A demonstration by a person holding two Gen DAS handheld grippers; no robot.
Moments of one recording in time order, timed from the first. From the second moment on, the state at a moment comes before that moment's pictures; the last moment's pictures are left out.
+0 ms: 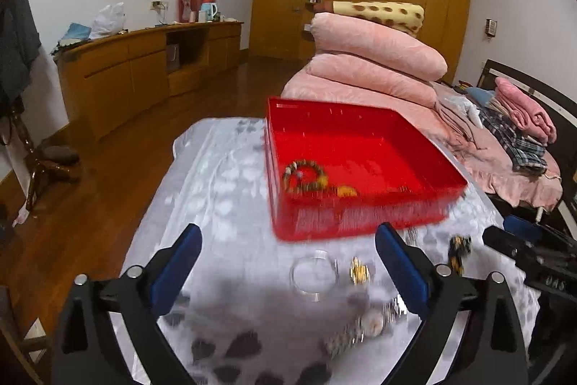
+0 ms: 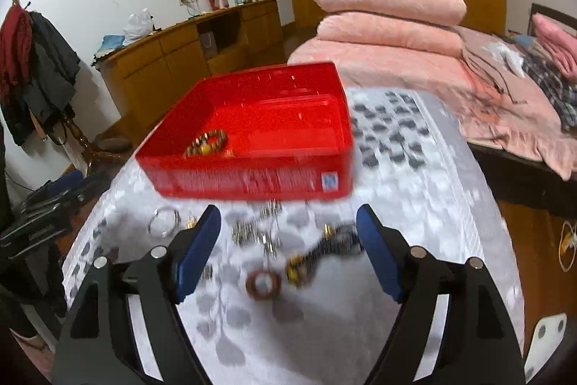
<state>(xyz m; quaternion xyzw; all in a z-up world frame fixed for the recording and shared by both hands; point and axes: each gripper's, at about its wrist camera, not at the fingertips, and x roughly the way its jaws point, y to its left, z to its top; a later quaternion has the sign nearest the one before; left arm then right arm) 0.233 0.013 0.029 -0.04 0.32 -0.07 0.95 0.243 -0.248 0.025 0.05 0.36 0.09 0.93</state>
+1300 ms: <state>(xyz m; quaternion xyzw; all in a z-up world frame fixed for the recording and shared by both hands) 0.204 0.002 -0.019 -0.02 0.38 -0.08 0.92 0.244 -0.208 -0.034 0.01 0.45 0.10 0.89</state>
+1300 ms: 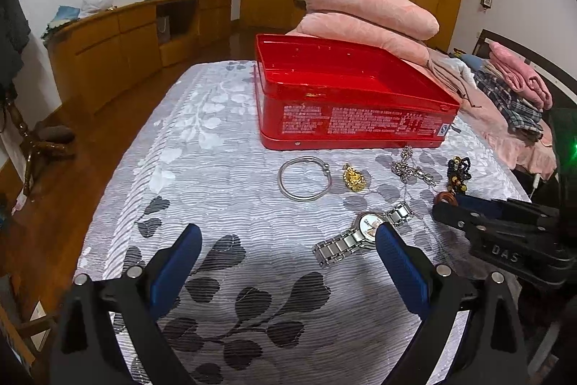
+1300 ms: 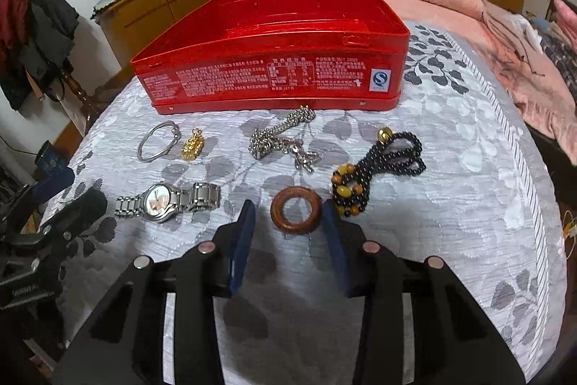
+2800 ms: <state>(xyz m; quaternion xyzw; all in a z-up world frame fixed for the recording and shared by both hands) 0.224 -0.037 -0.034 -0.02 0.43 -0.22 0.87 0.222 -0.241 -0.020 0.04 0.43 0.09 0.90</state>
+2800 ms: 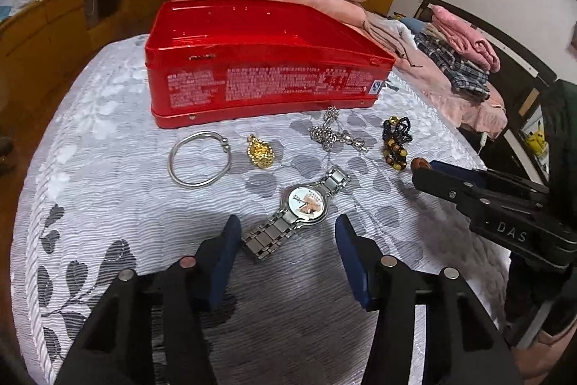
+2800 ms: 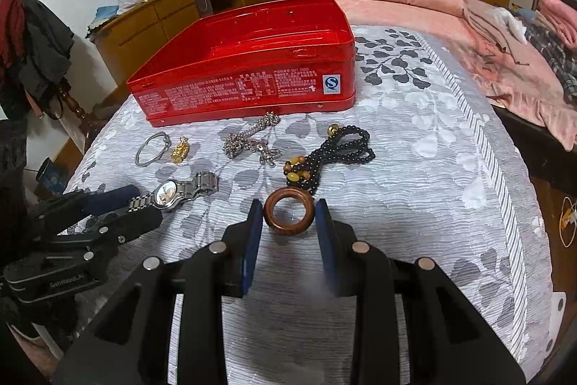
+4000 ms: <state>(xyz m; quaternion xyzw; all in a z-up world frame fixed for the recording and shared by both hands) 0.232 -0.078 -0.034 0.02 0.44 -0.21 0.87 0.221 -0.260 -0.020 0.05 0.43 0.08 0.90</state>
